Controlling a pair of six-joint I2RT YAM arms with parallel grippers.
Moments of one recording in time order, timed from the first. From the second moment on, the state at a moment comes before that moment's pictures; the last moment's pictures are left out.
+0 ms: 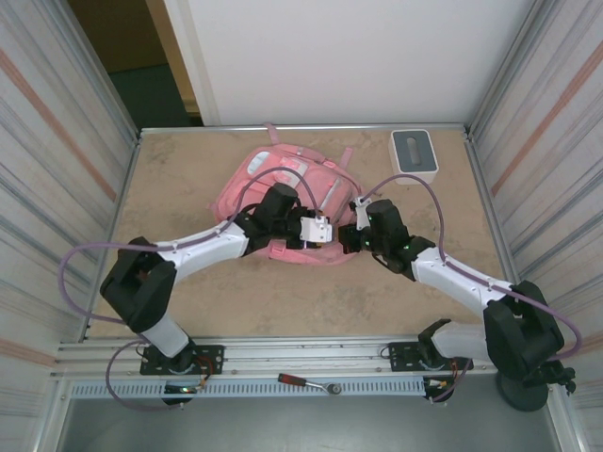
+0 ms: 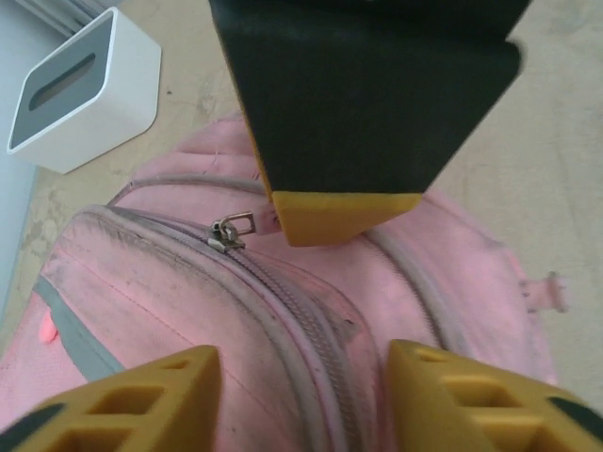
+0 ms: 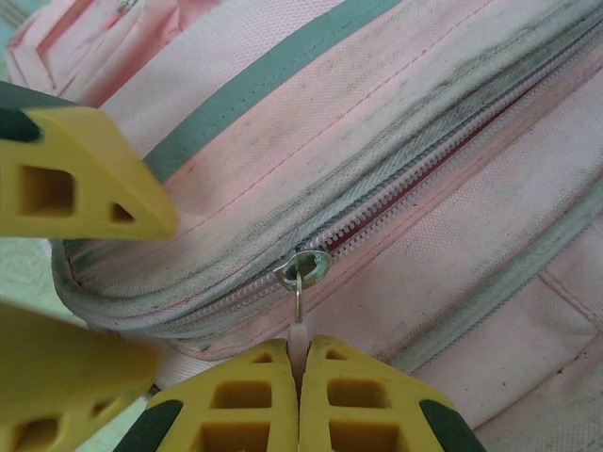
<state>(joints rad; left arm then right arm) -0.75 1.63 1.05 -0.09 0.31 0.96 0.56 1.23 0.65 -0.05 -0.15 0.36</state>
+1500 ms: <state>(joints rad) -0.72 1.33 0.78 -0.01 0.35 0.77 0.62 1.35 0.75 -0.09 -0.04 0.36</state>
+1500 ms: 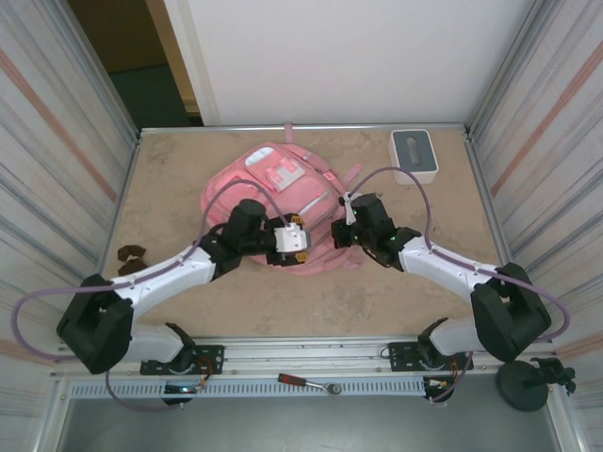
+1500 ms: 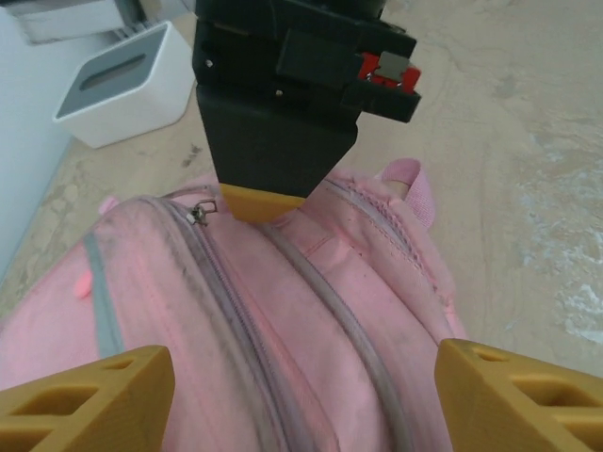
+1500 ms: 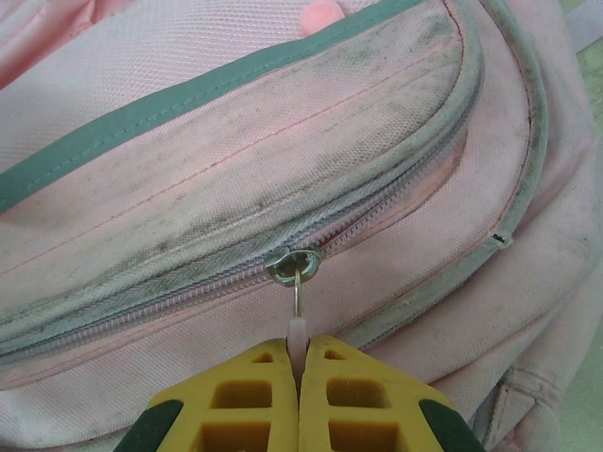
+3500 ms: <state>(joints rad) -0.71 1.55 0.95 -0.06 0.27 0.87 0.57 1.31 0.69 -0.06 -0.10 0.33</state>
